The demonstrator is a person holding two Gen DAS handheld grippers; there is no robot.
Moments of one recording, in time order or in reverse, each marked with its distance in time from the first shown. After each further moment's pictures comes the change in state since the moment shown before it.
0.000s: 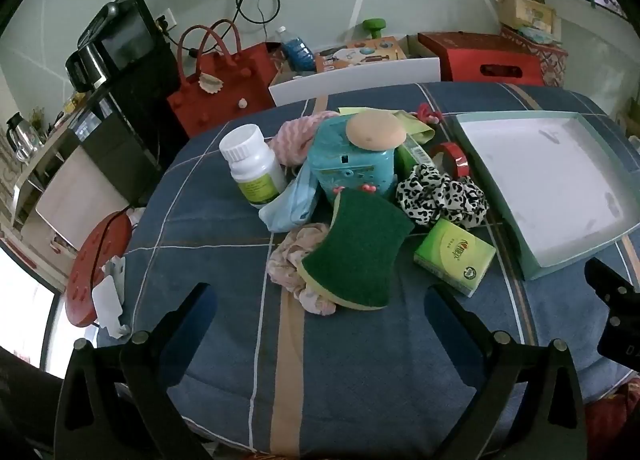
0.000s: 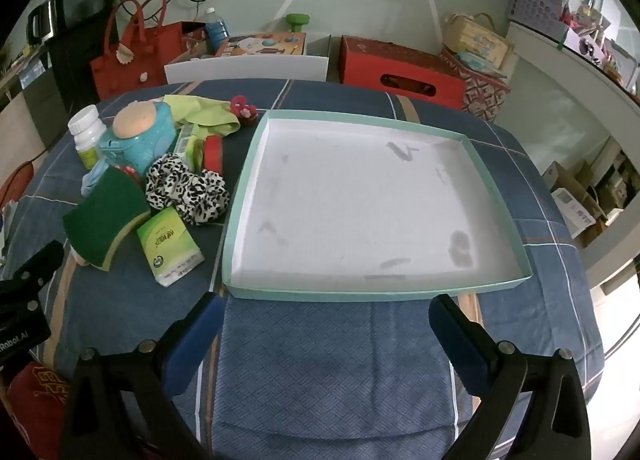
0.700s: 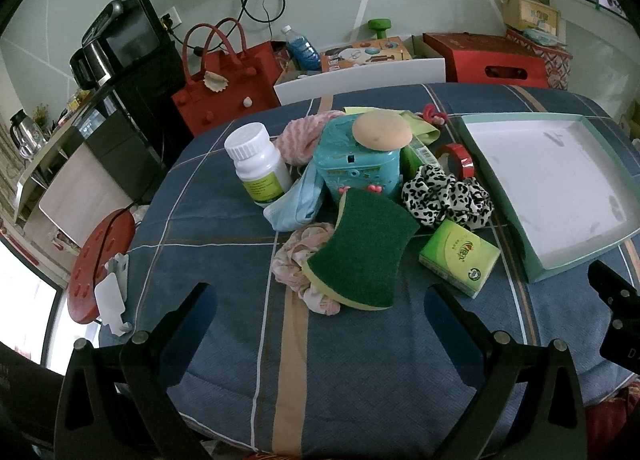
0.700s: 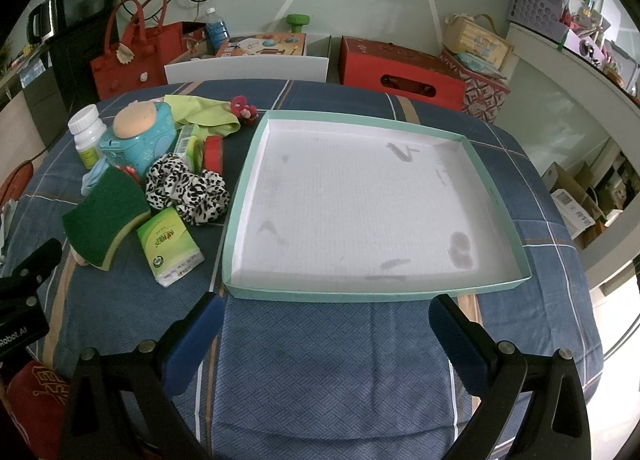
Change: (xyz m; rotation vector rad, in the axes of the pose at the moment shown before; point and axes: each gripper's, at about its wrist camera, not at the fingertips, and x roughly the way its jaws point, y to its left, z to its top) left arm 0.001 0.001 0.000 -0.009 0.003 0.013; right arm 0.000 0.000 0.000 -0.005 -0.003 -0.002
